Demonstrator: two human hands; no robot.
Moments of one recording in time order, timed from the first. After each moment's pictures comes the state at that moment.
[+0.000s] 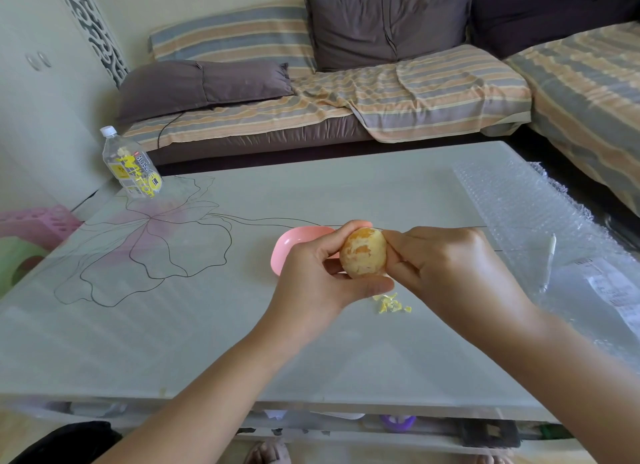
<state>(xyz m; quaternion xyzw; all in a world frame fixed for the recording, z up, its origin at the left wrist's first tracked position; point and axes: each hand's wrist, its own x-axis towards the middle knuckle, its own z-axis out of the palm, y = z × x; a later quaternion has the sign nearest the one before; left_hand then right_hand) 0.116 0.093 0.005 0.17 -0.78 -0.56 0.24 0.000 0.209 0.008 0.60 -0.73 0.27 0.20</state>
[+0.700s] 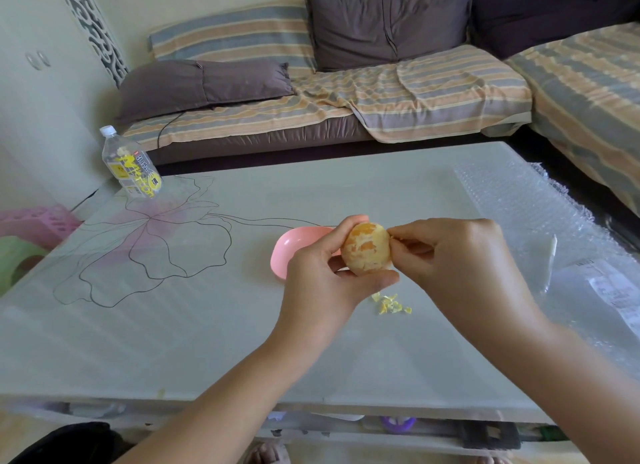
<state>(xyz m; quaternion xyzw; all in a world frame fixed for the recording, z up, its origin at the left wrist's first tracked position) 0.108 0.101 -0.002 0.19 -0.76 -0.55 0.31 0.001 0.206 0.007 0.48 -0.77 0.41 0.12</state>
